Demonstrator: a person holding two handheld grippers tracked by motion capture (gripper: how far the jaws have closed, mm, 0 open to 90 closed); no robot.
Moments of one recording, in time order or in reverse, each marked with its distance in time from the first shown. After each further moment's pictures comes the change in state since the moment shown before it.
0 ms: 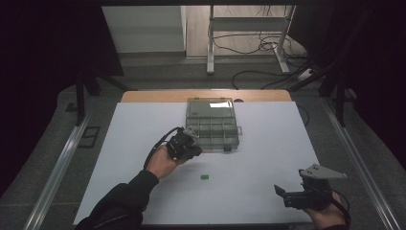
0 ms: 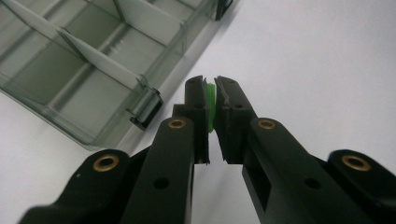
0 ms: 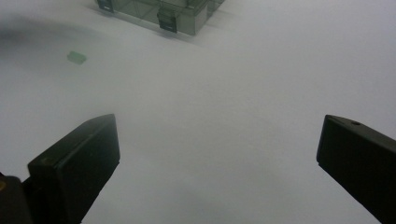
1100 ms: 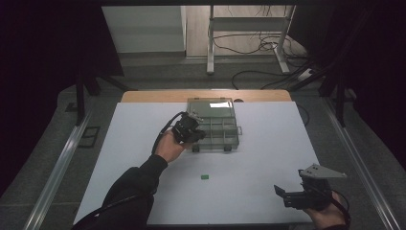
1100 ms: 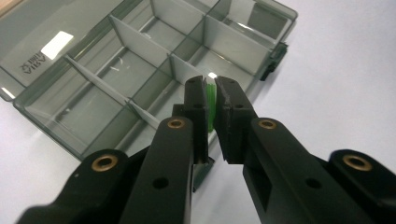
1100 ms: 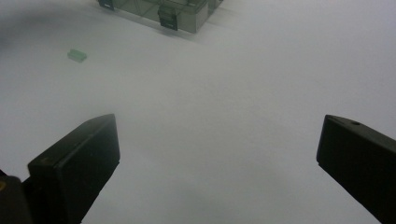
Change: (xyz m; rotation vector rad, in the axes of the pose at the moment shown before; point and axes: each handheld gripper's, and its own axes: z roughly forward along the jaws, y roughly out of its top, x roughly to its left) left arm 0.031 0.039 0.009 -0.046 0.069 -0.028; right arm 0.000 0.000 0.001 0.008 0.005 -0.001
